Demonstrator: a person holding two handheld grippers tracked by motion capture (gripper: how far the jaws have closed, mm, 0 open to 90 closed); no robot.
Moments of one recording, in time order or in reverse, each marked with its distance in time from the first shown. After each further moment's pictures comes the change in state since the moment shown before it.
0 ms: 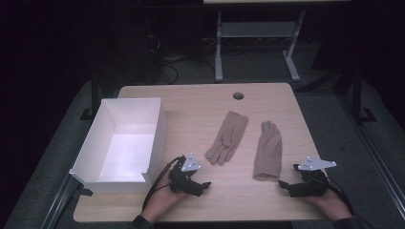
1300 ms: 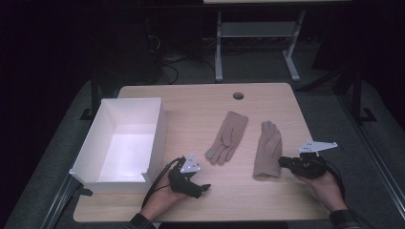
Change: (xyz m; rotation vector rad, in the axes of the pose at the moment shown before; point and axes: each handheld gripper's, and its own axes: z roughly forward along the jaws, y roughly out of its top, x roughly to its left) left arm 0.000 -0.002 -0.002 -0.002 -0.029 0.041; right arm -0.016 0.047 -0.004 -0.036 0.111 0.045
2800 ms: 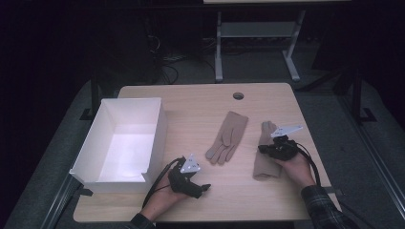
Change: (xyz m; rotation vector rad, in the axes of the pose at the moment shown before) left arm -0.001 0.000 -0.001 0.007 0.002 -0.005; right arm -0.008 0.043 0.076 0.060 0.016 -0.054
